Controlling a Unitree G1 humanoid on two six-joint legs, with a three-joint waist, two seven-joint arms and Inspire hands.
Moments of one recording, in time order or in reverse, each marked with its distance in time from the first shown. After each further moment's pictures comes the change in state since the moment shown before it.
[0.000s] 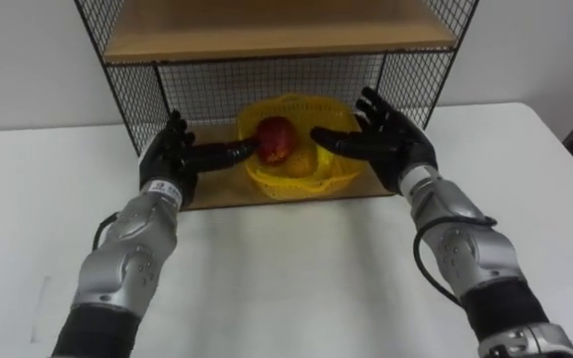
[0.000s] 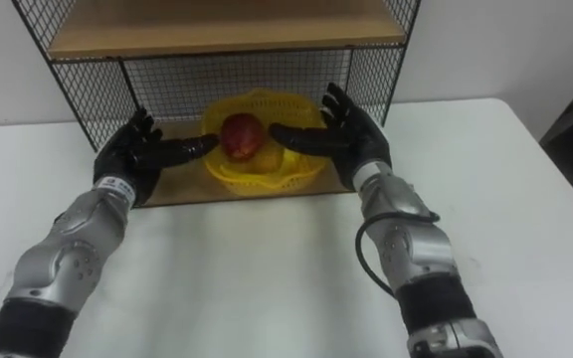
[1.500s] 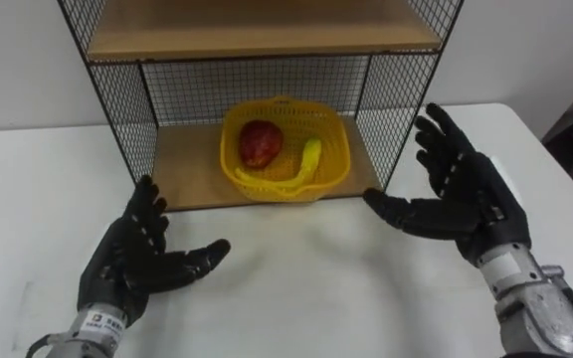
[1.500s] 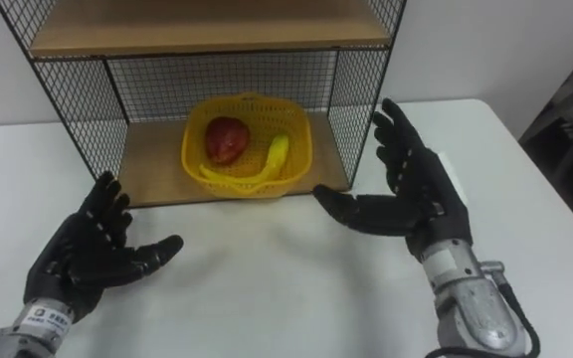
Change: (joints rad) left arm 0.618 0.046 0.053 -0.331 0.058 -0.266 -0.288; right arm 0.593 -0.054 -0.146 -0.557 -0.196 -0.199 0.076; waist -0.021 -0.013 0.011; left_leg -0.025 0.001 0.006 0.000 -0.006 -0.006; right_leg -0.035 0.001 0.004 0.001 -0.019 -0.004
